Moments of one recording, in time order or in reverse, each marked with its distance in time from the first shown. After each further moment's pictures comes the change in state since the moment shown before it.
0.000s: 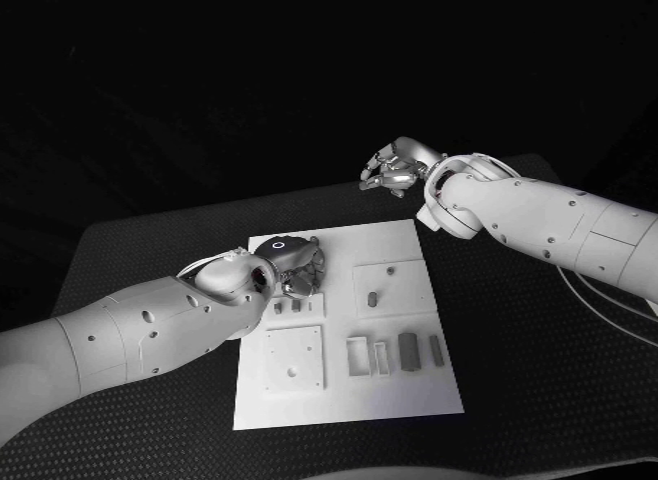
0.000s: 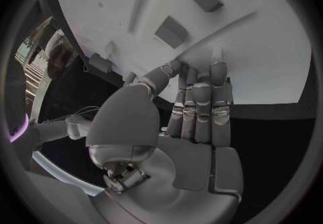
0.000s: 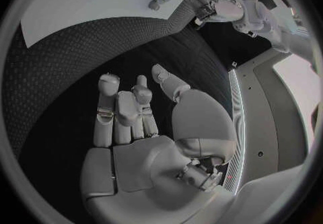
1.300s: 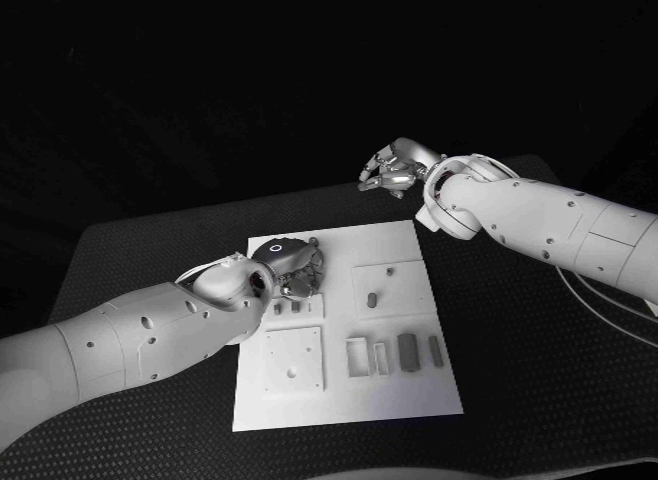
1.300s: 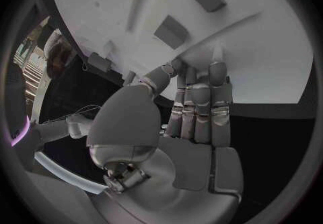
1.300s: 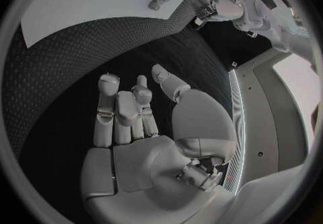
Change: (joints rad) left arm -0.015 -0.009 0.000 0.002 -0.001 -0.055 0.007; left_hand 0.032 0.034 0.017 -0.003 0.004 0.048 -0.020 0.038 0.001 0.051 -0.020 0.004 0.024 0.032 -0.022 0.008 -0.022 -0.001 0.024 -0.019 0.016 0.000; right arm 0.000 0.000 0.000 0.000 0.000 0.000 0.000; right_hand 0.000 0.000 0.000 0.000 0.000 -0.002 0.002 0.000 0.000 0.000 0.000 0.000 0.000 -0.001 -0.001 0.000 0.000 0.000 0.000 -0.004 0.000 0.000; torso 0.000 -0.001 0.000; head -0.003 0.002
